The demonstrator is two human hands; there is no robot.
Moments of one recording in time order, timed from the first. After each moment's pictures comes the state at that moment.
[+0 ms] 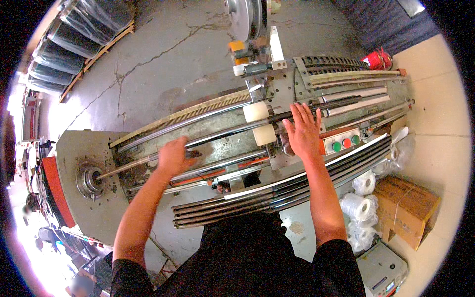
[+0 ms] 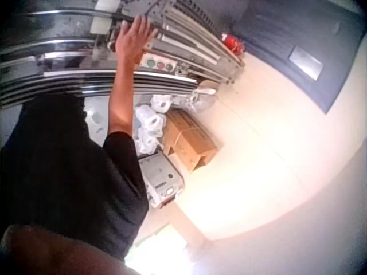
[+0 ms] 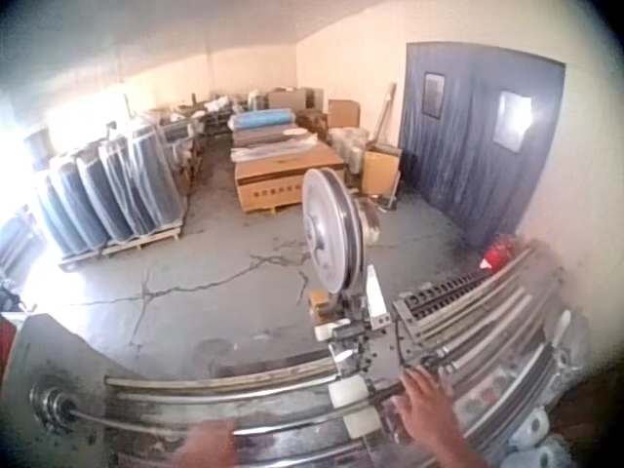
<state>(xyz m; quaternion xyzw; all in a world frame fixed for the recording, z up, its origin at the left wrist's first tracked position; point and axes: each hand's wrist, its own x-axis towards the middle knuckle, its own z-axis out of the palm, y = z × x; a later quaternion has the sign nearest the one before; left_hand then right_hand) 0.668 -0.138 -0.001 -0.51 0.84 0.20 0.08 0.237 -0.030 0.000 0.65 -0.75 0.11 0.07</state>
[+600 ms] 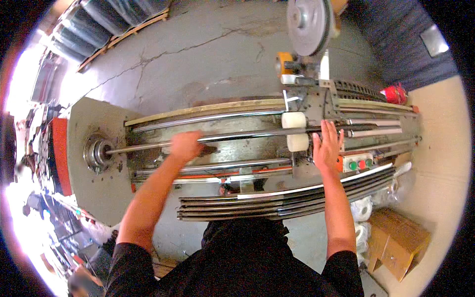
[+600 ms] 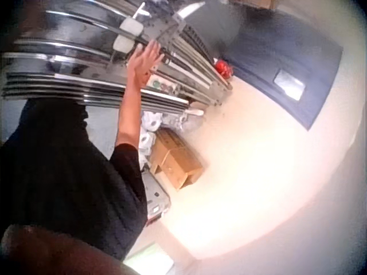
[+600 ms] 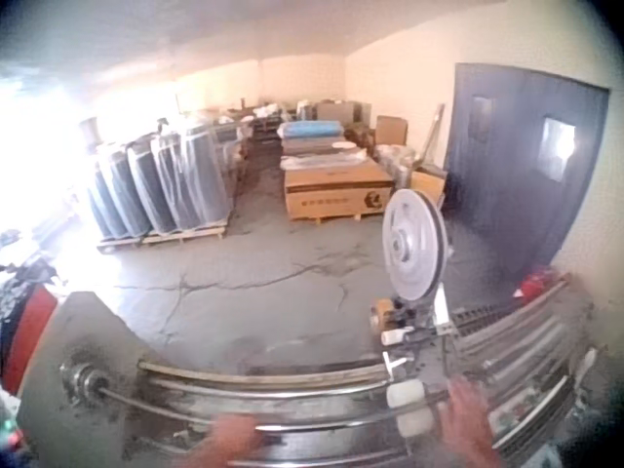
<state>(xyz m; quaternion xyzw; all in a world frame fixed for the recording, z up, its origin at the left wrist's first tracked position) 0.743 -0.149 -0.033 -0.54 0.82 0.16 0.08 0.248 -0.028 -0.019 0.66 -0.73 0.14 0.11</state>
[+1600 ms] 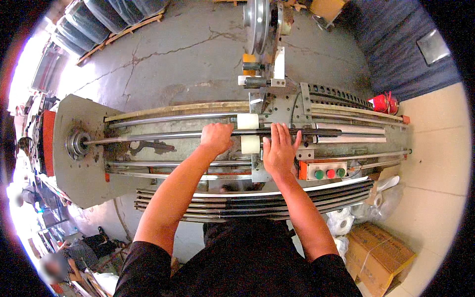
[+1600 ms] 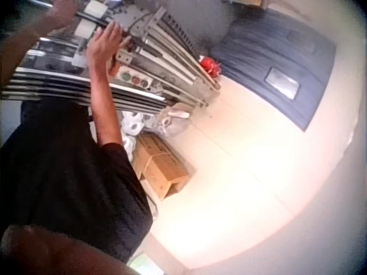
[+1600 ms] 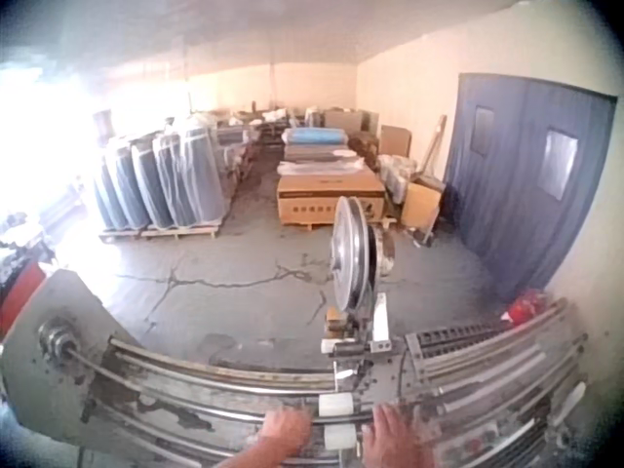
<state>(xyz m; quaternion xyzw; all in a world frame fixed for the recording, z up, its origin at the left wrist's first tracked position) 0.460 -0.130 -0.028 -0.53 0.83 0.17 0.06 0.229 -0.030 -0.025 0.71 -0.68 0.18 0.08</state>
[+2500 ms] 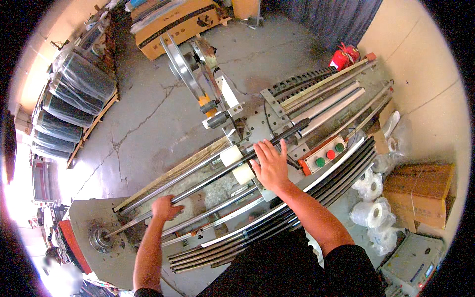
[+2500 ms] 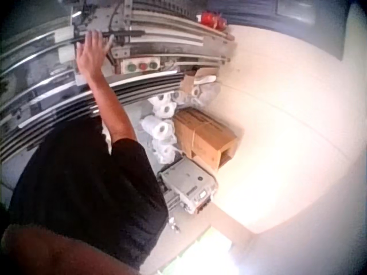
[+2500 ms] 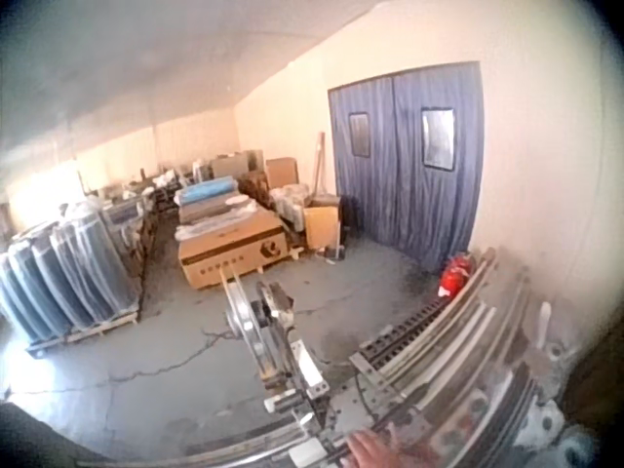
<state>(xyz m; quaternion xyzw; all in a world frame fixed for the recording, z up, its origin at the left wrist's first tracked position) 0.671 -0.163 -0.026 -0.57 0.75 0.24 0.22 0.235 -0.026 -0.008 0.64 -0.73 0.20 0.08</state>
